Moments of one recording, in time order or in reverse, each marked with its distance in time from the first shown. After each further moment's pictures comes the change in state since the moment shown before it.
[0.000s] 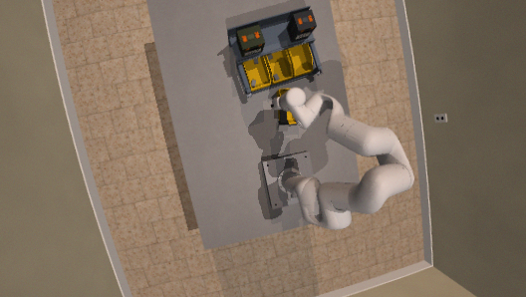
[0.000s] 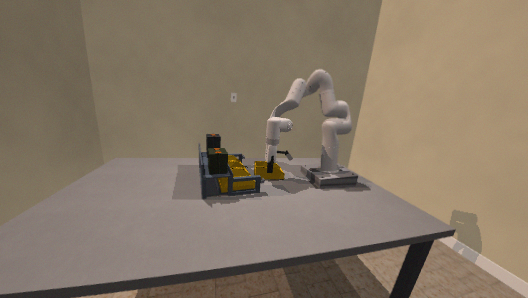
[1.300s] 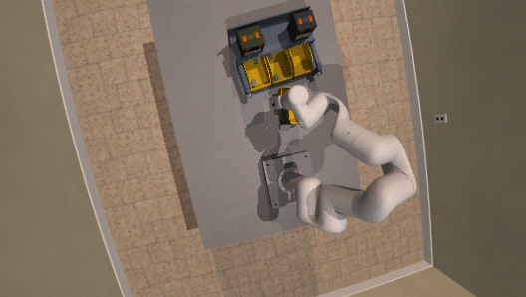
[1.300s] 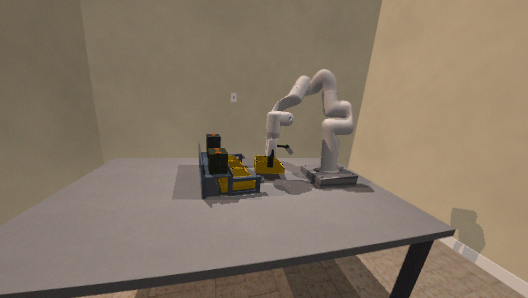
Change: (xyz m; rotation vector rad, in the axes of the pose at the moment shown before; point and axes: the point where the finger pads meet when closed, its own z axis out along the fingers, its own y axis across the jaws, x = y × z) arm -0.002 0.000 -0.035 0.002 0.002 0.000
